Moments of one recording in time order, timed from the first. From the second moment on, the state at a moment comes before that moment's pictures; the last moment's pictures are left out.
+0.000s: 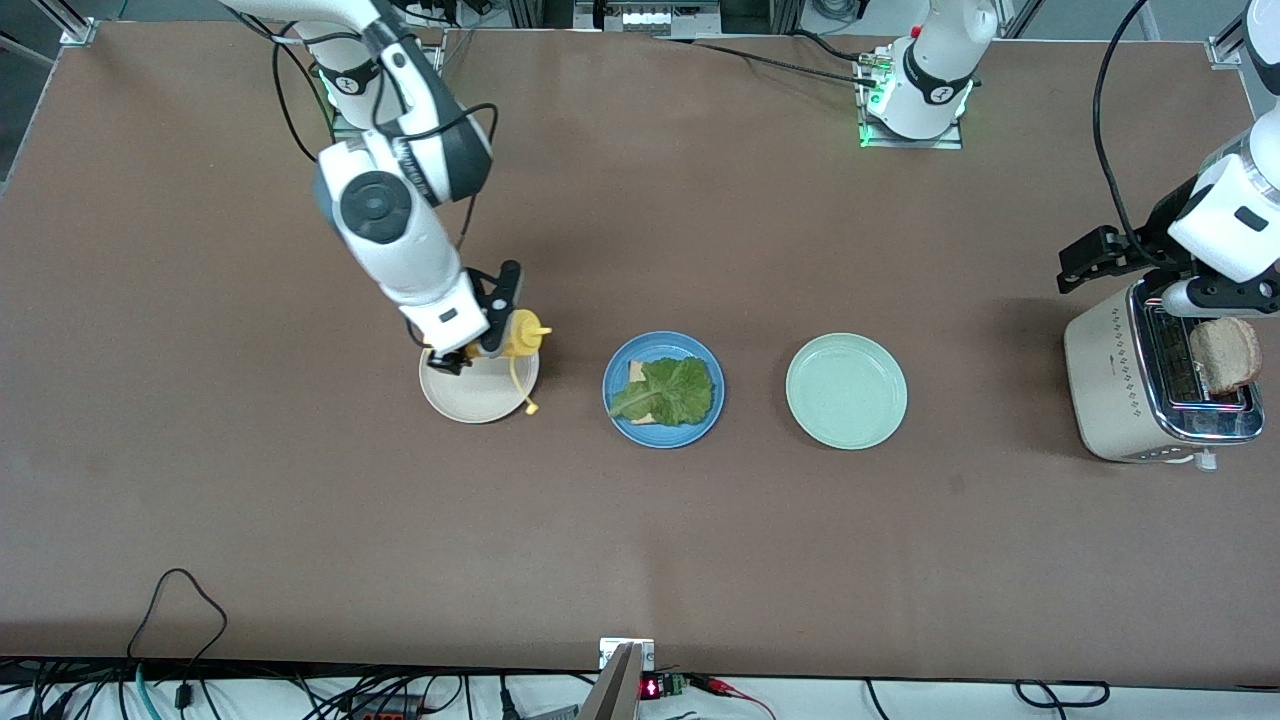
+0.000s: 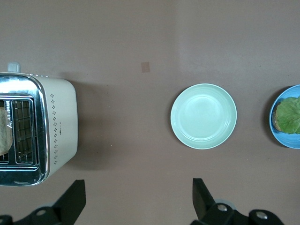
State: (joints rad) left arm 0.04 0.05 -0.08 -1.61 0.00 1.65 -0.06; right arm 0.46 0.35 0.05 -1.87 -0.10 2.23 -0.83
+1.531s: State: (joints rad) left arm 0.30 0.19 -0.06 -1.54 0.00 1.66 -0.01; right arm 0.44 0.50 -0.02 -1.62 -0.09 2.13 -0.81
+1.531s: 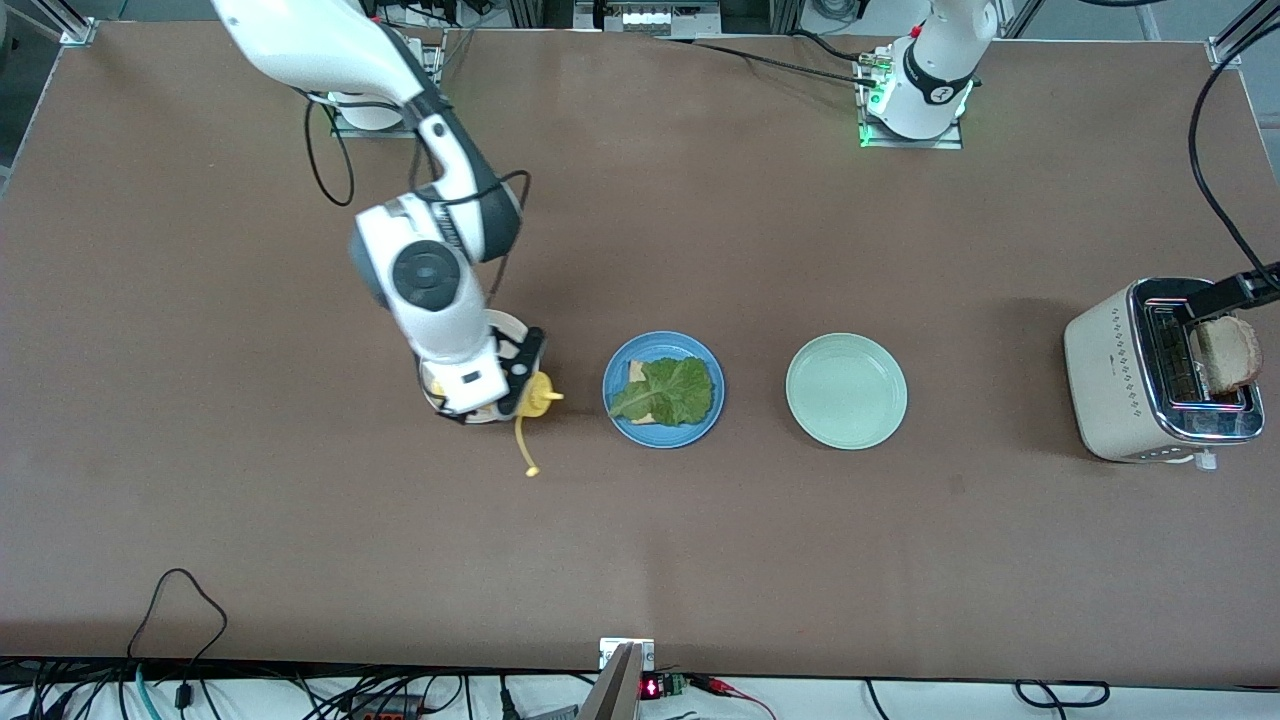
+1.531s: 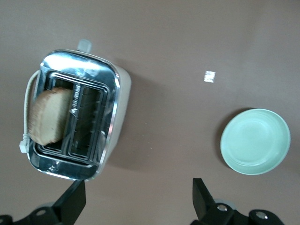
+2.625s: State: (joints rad) left arm 0.55 0.48 -0.06 -1.45 0.05 1.69 0.60; right arm -0.32 0.37 -0.02 -1.86 0.68 1.81 -2.24
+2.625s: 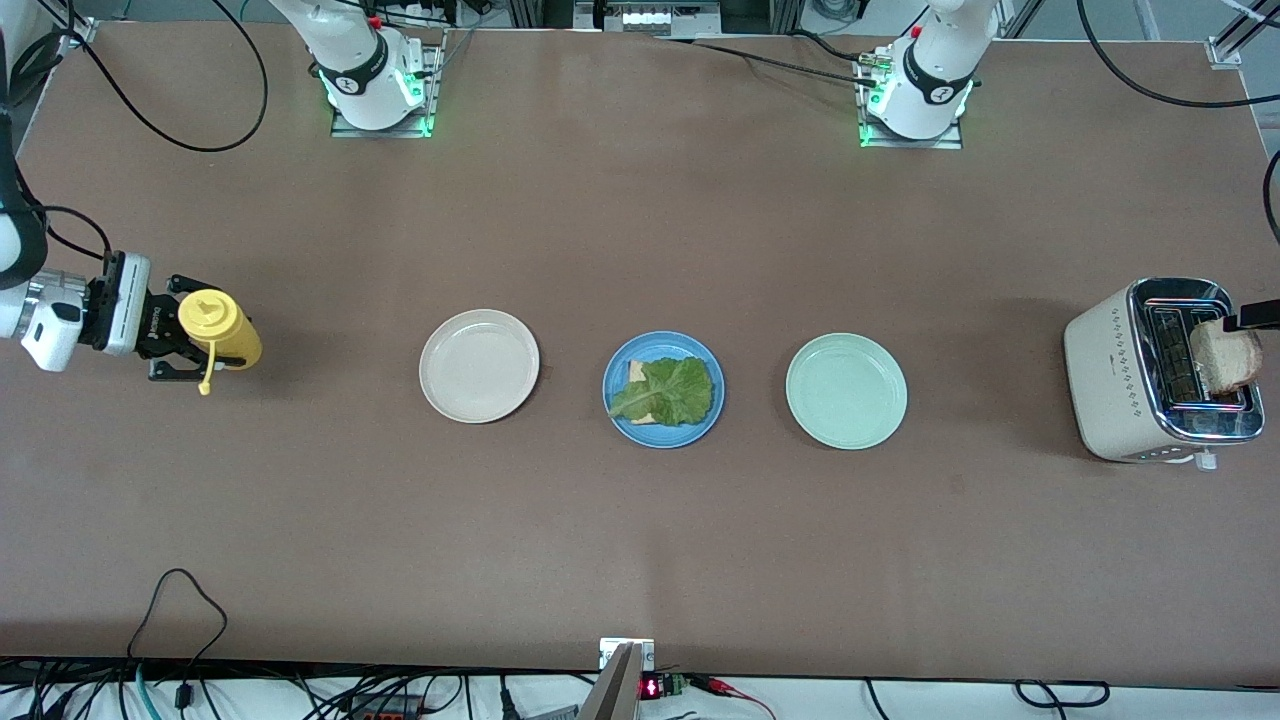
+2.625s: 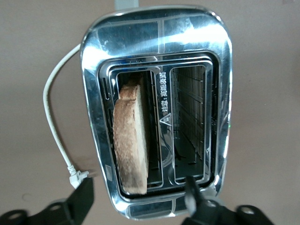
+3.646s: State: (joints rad) left arm 0.55 0.53 -0.06 -1.44 0.06 1.72 0.62; right arm -0.51 0.70 -0.02 -1.79 0.82 1.75 -2.59
